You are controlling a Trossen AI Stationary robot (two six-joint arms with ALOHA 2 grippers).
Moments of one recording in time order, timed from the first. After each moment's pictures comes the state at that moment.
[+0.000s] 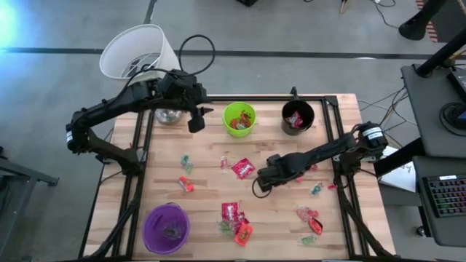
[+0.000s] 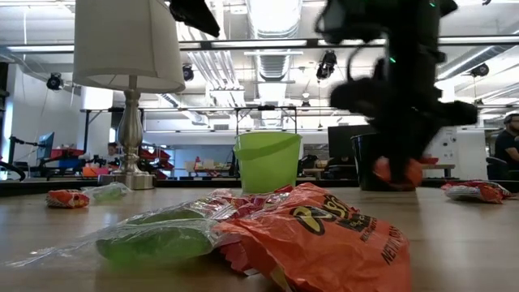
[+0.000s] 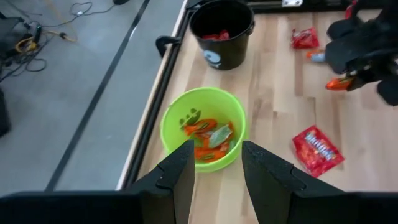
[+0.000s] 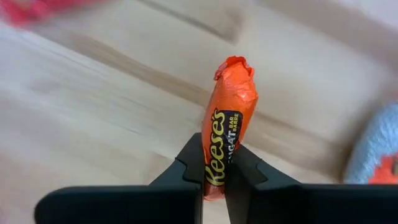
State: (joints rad) left arm 0.35 1.35 1.55 -0.88 -0.05 0.25; right arm 0.21 1.72 1.08 -0.81 0.06 1.37
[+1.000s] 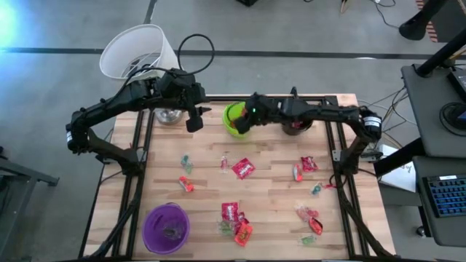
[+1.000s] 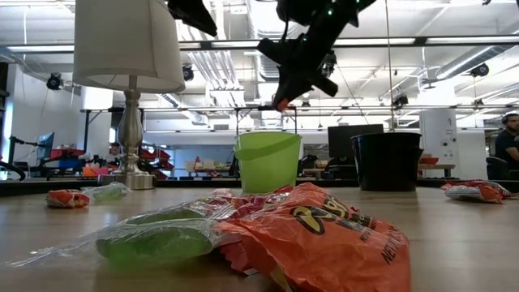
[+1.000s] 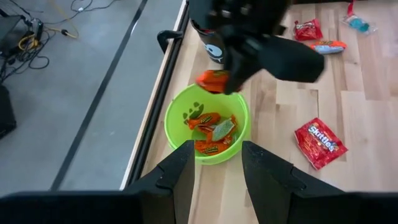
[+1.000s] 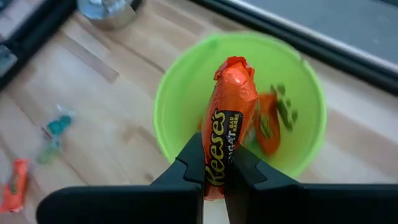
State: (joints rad) left arm 0.35 1.36 1.57 -0.92 -0.05 0.26; right arm -0.30 1.72 1.45 -0.57 0.17 0.59
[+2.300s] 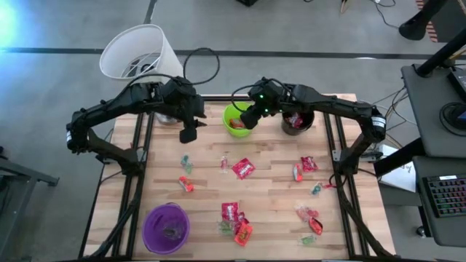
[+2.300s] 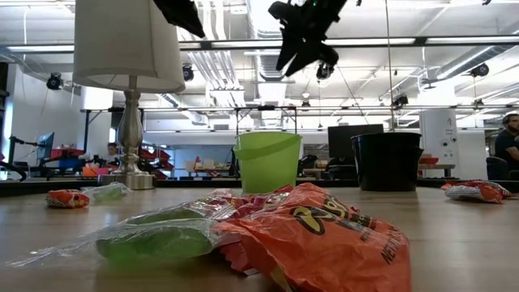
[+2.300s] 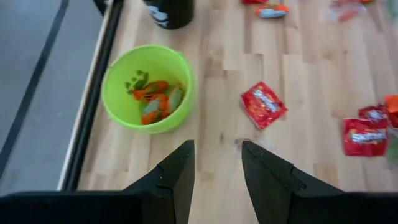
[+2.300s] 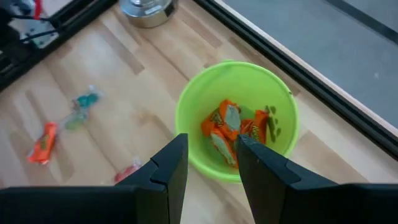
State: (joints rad) left arm 0.29 1.36 1.57 -1.08 0.07 0.22; right arm -0.31 1.68 1.67 -0.83 0.10 0.40
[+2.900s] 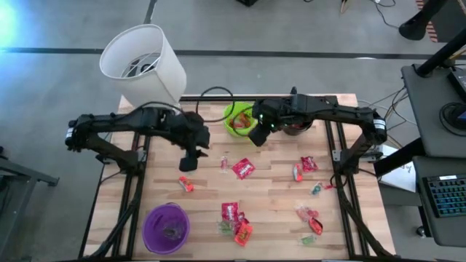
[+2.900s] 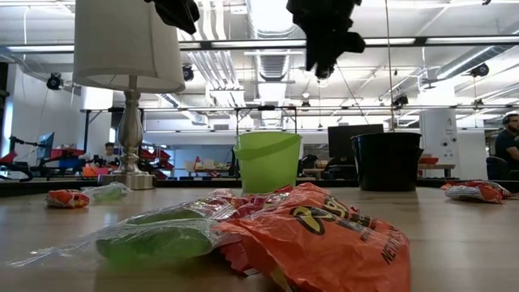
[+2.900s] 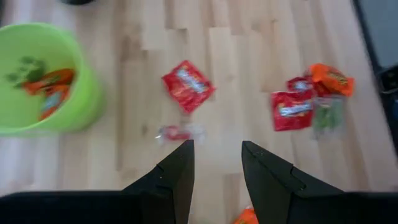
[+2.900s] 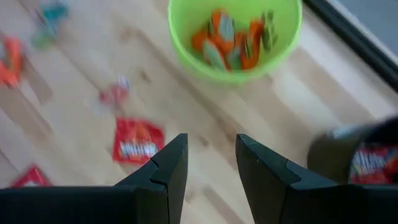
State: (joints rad) left arm 0.02 1.36 1.42 -1.01 0.09 0.05; right arm -0.17 1.67 1.71 -1.18 0.16 0.54
